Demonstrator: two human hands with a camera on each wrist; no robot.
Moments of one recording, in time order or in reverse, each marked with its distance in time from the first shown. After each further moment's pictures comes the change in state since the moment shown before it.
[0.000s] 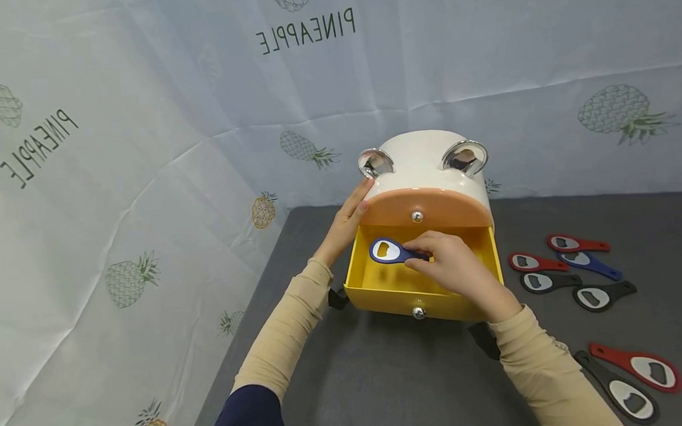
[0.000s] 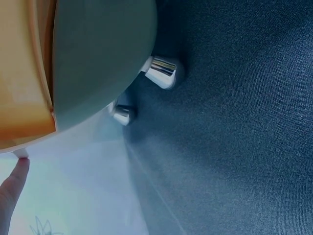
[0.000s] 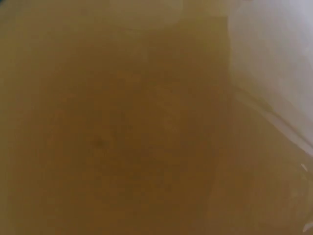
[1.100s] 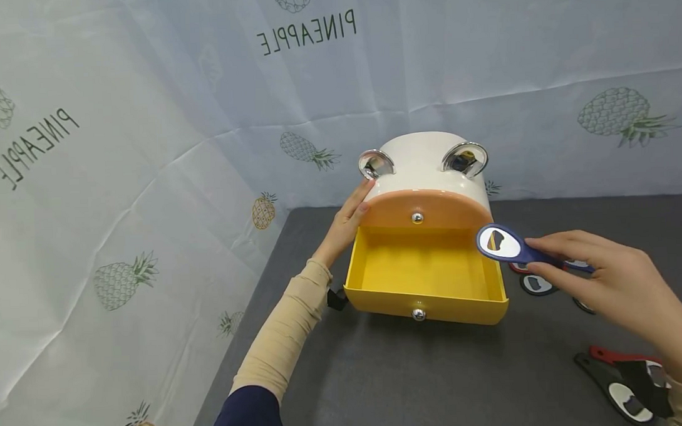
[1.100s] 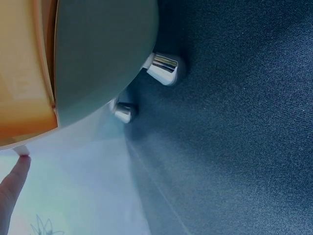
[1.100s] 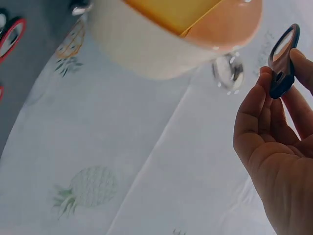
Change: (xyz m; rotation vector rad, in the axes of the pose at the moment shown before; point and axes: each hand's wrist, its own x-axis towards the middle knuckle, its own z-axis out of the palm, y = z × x) left_hand -0.002 0.001 0.000 -0.042 -0.004 -0.004; right_hand -0.096 0.055 -0.087 -0.212 0.278 0.116
